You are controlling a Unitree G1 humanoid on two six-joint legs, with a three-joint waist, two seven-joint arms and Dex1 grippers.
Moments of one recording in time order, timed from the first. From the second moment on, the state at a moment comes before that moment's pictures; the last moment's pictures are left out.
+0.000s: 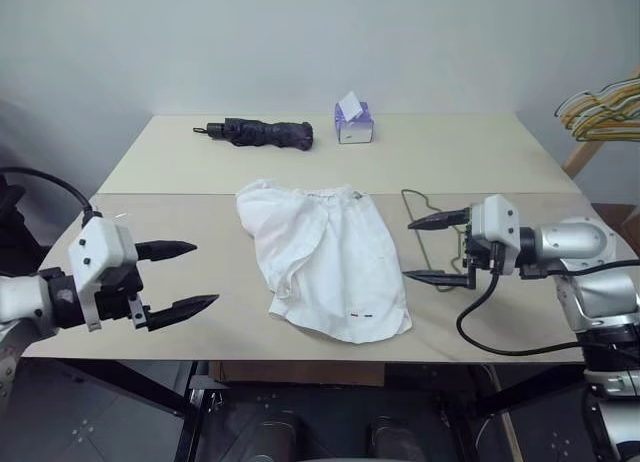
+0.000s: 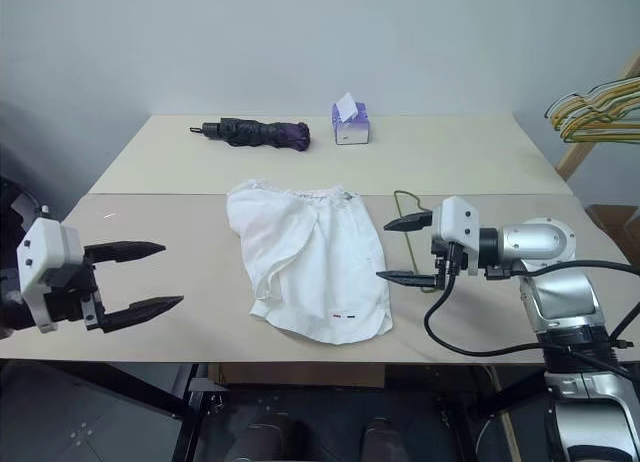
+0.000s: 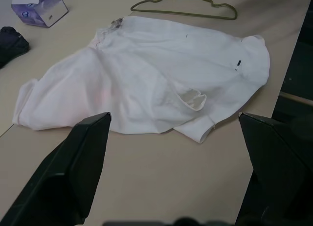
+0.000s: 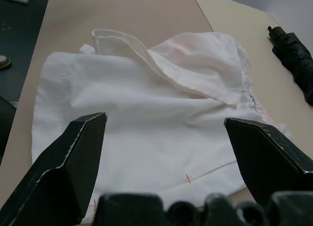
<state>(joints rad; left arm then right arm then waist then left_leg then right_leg) 0.11 0.98 0.51 -0.50 -0.64 0.54 -1.08 -0.46 -0.79 0.02 0.06 0.36 0.05 1.30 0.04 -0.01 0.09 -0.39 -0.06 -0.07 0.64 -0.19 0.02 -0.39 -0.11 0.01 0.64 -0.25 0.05</state>
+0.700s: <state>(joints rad) -0.04 0.99 0.00 -0.56 -0.33 0.43 -1.06 -0.39 -0.82 0.01 -0.04 0.36 0.05 1.26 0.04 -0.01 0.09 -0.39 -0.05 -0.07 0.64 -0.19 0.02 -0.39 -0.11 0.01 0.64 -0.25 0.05</state>
